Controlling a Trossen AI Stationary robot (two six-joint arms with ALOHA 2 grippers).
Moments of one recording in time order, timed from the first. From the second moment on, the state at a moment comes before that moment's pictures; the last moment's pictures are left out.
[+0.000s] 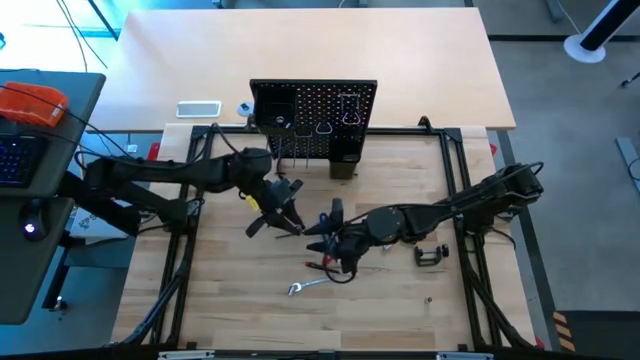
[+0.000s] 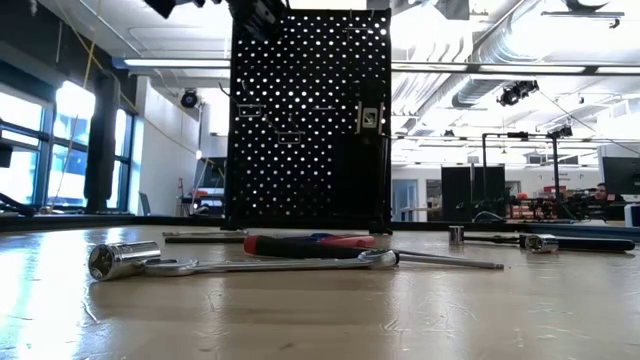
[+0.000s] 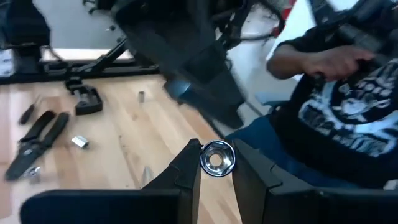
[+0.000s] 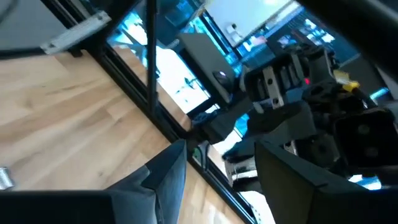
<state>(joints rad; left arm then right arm) 0.10 1.30 0.98 -0.06 0.73 0.00 0.30 1.62 1.12 0.37 0.22 -0.85</state>
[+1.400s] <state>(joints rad) 0.08 1.42 1.08 -0.07 0.78 -0.04 0.28 1.64 1.12 0.36 0.30 -0.80</state>
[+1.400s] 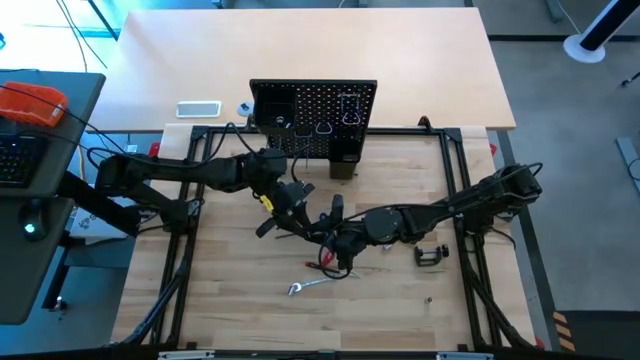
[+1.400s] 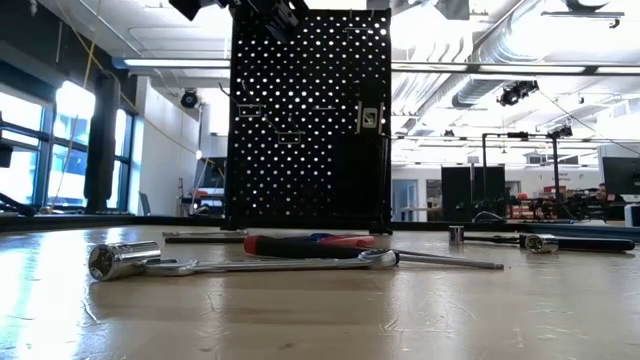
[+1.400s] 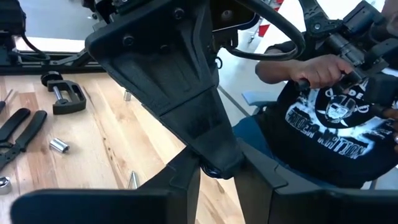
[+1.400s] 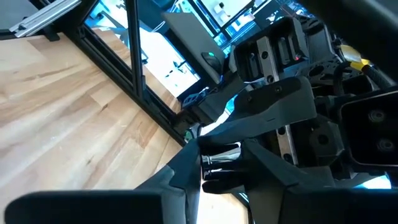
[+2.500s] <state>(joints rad) 0.10 1.13 1.09 -0.33 0.43 0.11 0.30 1.57 1.12 0.37 0.42 -0.82</state>
